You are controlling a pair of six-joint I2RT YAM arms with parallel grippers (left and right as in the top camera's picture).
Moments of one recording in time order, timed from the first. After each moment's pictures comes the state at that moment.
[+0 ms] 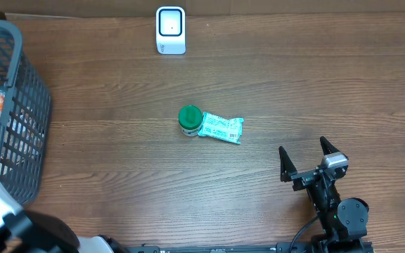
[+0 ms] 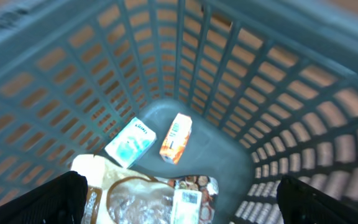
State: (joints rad) left arm 0.72 1.61 1.59 -0.65 0.04 0.00; right arm 0.12 0.01 0.02 -0.02 -0.12 0.04
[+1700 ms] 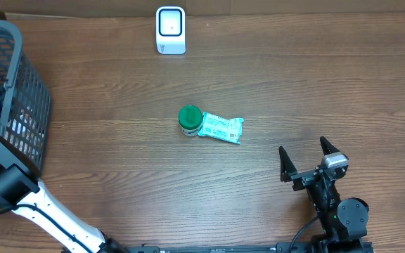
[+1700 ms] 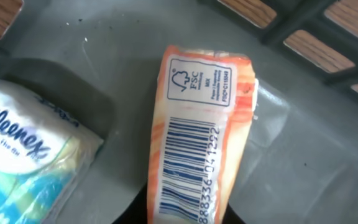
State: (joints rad) left arm 0.71 2.31 1.90 -0.72 0.06 0.12; right arm 0.12 0.01 0.02 -0.02 -0.12 0.04
